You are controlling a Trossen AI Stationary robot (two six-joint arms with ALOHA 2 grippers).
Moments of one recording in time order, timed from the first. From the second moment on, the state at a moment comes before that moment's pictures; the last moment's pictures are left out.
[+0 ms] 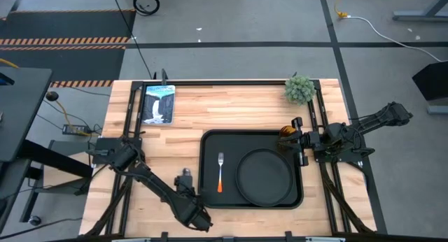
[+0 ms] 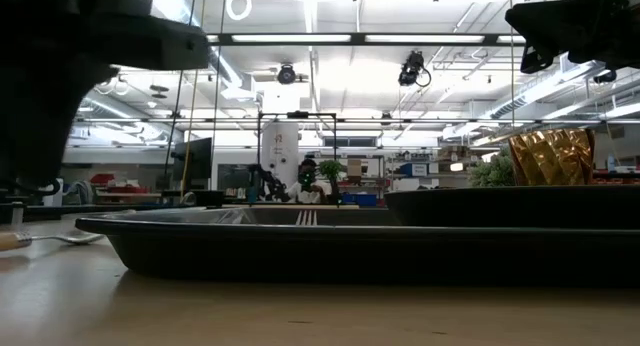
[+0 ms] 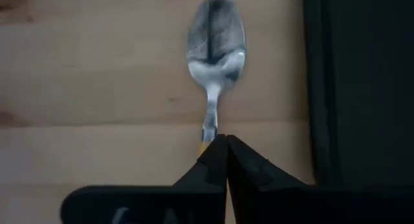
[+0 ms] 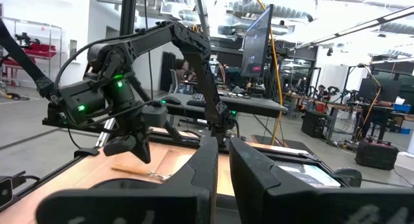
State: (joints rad) left arm -0.69 2.18 1.70 -1.41 -0.26 -2.24; right arm 0.30 0.41 0.01 0.61 0.21 -0.21
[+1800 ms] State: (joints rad) left arm -0.69 2.18 1.60 -1.29 -0.31 -2.17; right arm 0.30 0.41 0.01 0.61 0.21 -0.21
